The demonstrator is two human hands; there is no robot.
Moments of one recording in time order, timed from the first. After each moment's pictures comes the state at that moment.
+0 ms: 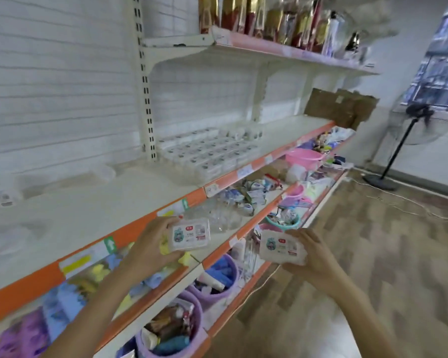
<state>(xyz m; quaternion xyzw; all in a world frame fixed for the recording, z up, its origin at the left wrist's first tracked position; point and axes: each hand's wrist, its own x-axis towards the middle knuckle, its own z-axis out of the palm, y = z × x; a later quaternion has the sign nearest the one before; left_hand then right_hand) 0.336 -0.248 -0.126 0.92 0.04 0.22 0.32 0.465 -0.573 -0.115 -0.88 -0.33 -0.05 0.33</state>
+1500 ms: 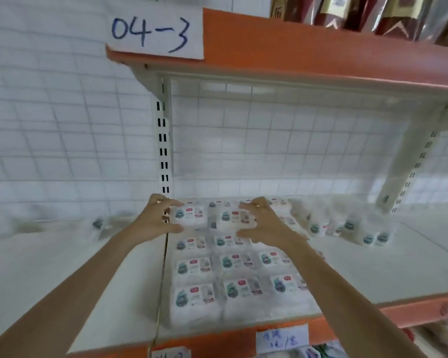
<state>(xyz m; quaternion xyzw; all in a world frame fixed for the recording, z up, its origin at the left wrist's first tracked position) 0.661 -0.075 -0.051 0.83 0.37 0.26 0.32 0.903 -0.210 -0.032 -0.72 -0.64 0.15 0.24</state>
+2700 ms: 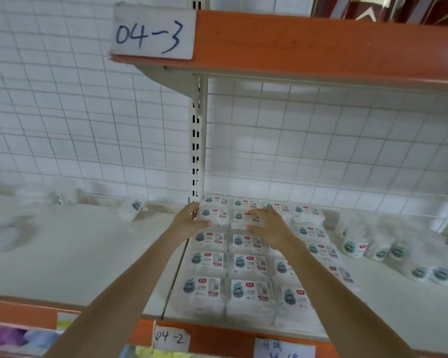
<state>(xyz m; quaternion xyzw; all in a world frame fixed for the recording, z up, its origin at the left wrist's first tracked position) 0.694 -0.100 -0.081 0.63 0.50 0.37 0.46 0.911 -0.160 -0.063 -0.70 -0.67 0.17 0.21</state>
